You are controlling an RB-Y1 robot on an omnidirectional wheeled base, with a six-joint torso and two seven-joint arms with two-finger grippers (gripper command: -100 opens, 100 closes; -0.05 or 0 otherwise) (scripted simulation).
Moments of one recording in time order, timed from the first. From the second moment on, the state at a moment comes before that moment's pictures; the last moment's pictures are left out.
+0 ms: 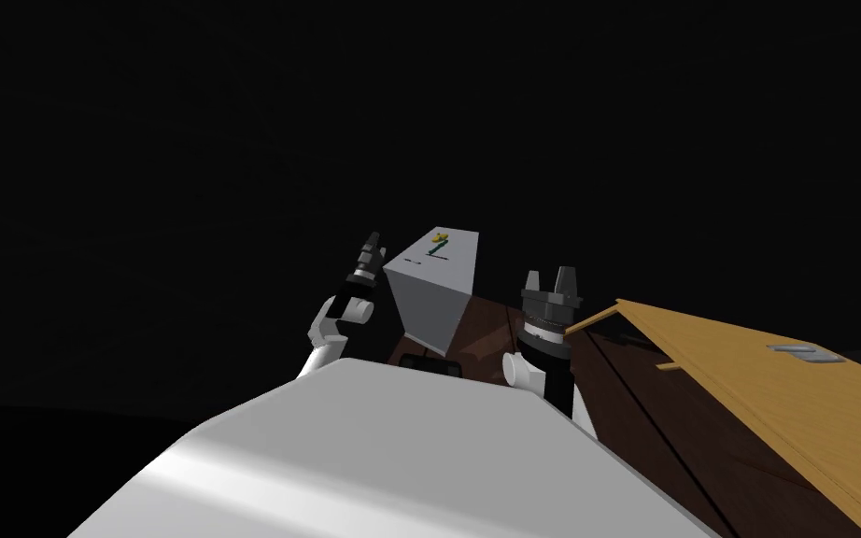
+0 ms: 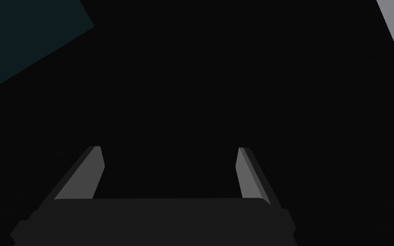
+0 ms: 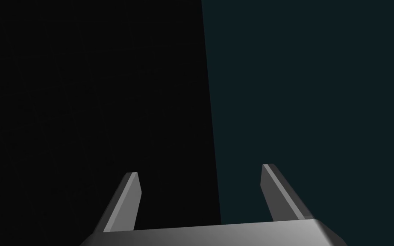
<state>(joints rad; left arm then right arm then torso) 0.13 0.23 0.04 -2.17 0.04 -0.03 -0.02 0.49 0.01 -0.03 -2.26 0.05 -0.58 -0.06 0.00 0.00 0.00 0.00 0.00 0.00</state>
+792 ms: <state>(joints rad) -0.07 0.26 0.03 -2.02 0.08 0.19 0.03 0.49 0.01 -0.03 -2.26 0.05 -0.58 -0.06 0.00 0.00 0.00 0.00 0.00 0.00</state>
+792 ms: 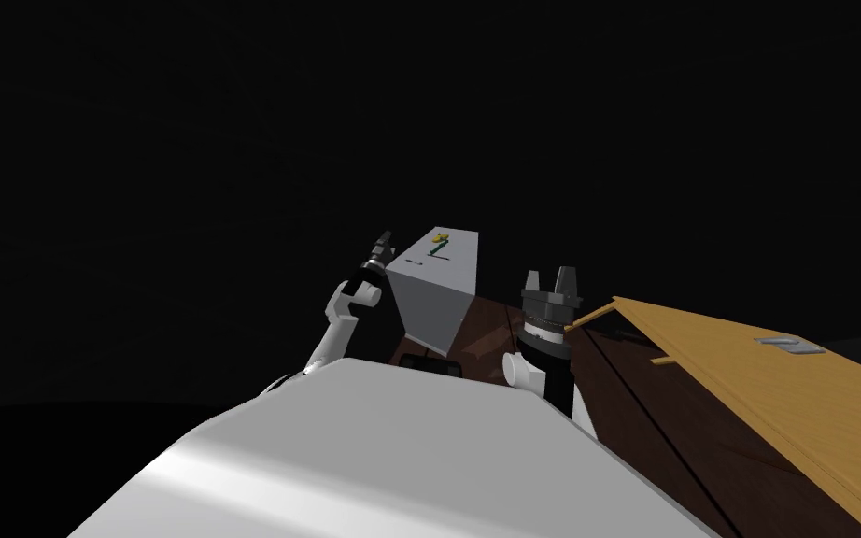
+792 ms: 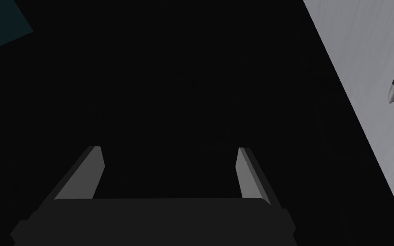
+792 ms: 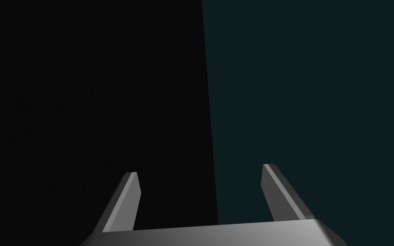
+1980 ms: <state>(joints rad) -0.37 0.27 0.01 -1.81 0.15 0.56 0.10 0.49 0.01 -0.03 -2.26 0.05 -0.58 -0.06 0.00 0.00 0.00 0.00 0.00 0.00</state>
